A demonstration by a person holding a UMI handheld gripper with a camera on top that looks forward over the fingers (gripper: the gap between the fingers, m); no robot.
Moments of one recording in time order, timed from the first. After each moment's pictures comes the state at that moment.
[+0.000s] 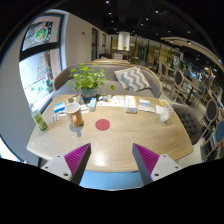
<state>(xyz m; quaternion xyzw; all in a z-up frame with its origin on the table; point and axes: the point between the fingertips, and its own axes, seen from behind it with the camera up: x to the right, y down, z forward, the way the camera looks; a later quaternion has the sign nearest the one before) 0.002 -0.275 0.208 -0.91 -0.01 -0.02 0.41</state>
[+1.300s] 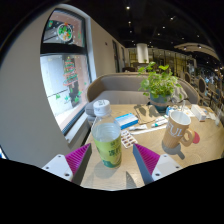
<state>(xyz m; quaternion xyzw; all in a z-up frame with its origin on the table) -0.438 -0.106 0.101 -0.87 -0.04 0.08 0.49</state>
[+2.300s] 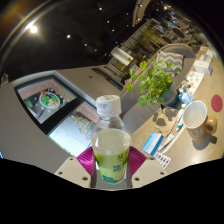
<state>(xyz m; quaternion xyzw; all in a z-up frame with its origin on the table) -0.424 -0.017 0.238 -0.74 0.20 0.40 0.50</state>
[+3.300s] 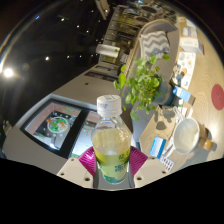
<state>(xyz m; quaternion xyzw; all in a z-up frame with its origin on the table) -0.321 0.018 0.278 -0.68 0.29 0.54 0.40</state>
